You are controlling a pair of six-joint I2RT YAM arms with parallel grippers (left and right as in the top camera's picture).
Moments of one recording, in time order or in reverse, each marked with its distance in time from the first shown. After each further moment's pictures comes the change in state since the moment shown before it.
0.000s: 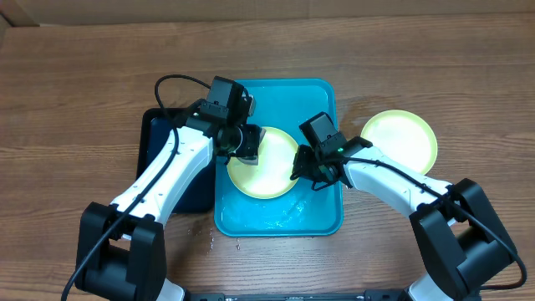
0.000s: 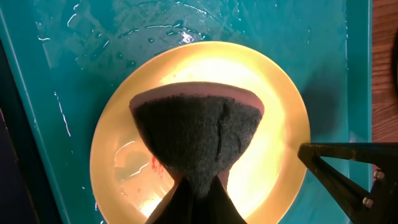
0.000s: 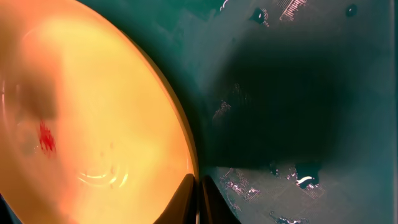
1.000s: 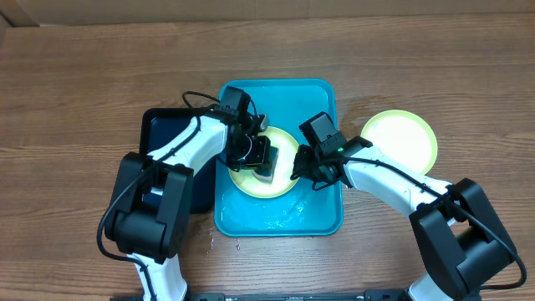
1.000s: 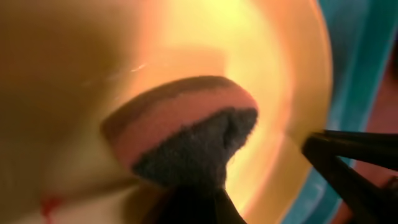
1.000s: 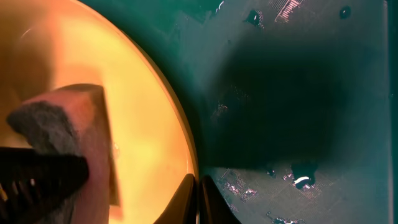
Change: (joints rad) left arm 0.008 0.264 0.031 0.010 0.306 0.027; right arm 0.001 0.002 0.000 -0.001 0.004 0.000
